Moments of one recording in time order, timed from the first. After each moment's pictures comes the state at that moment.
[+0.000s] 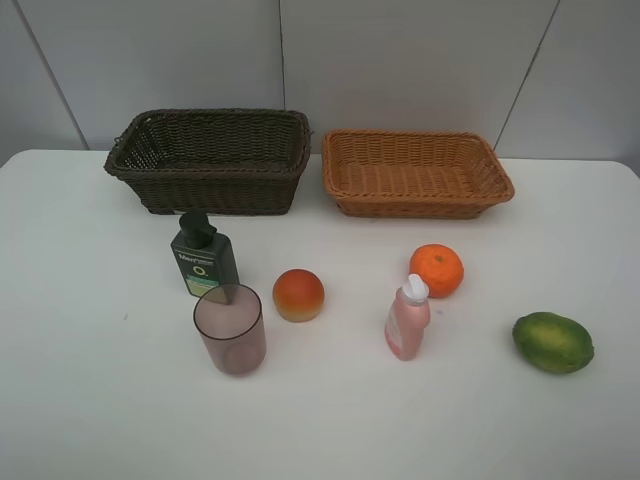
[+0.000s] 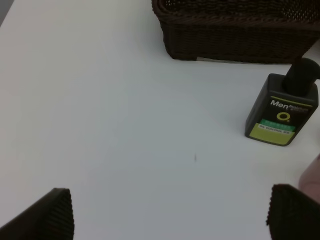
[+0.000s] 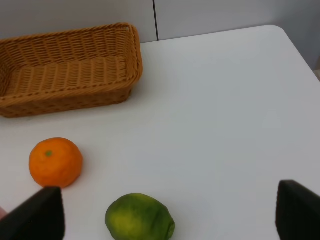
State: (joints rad) left arm -0.06 -0.01 -0.51 0.07 1.07 -0.16; right arm 0.00 0.00 -0.53 -0.14 1.07 0.19
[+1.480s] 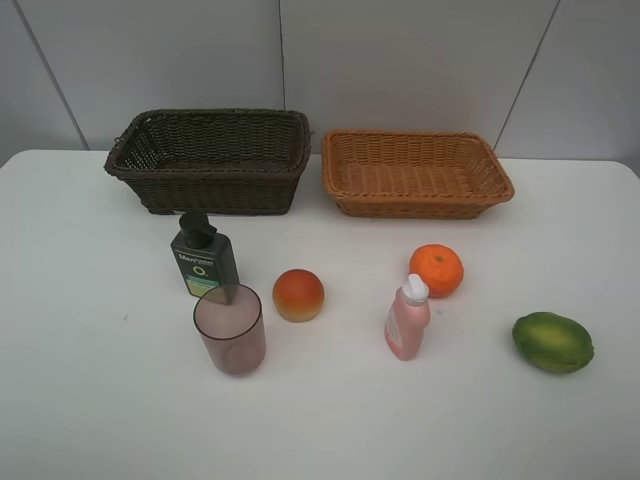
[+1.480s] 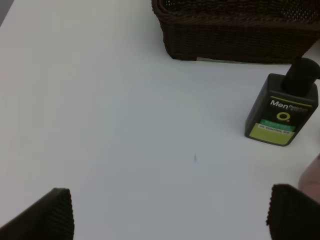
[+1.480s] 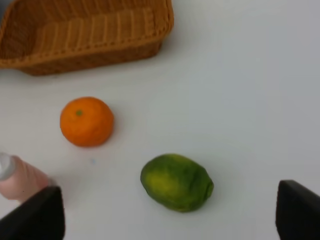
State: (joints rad) left arm -0.06 -0.01 -0.51 0.07 1.07 -0.16; right arm 0.00 0.22 -0.53 -0.02 1.07 0.19
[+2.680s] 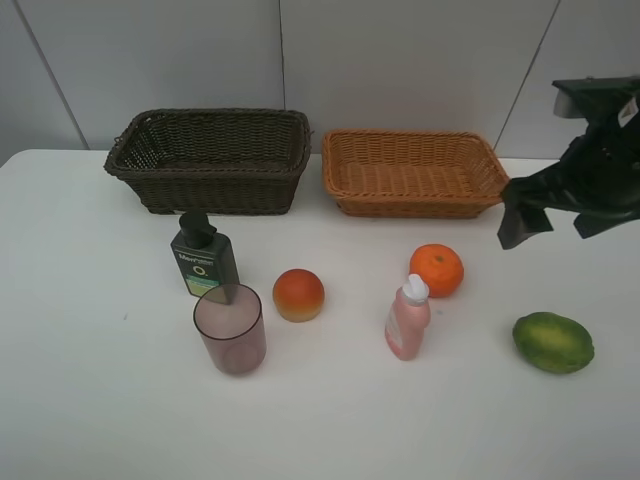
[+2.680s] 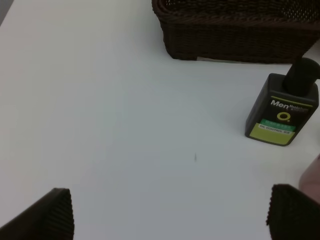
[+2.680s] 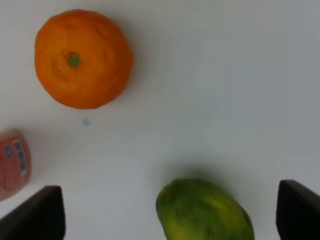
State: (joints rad) left arm -0.06 -0.01 -0.51 0.07 1.07 -0.16; right arm 0.24 1.39 -0.93 -0.11 0.92 0.12
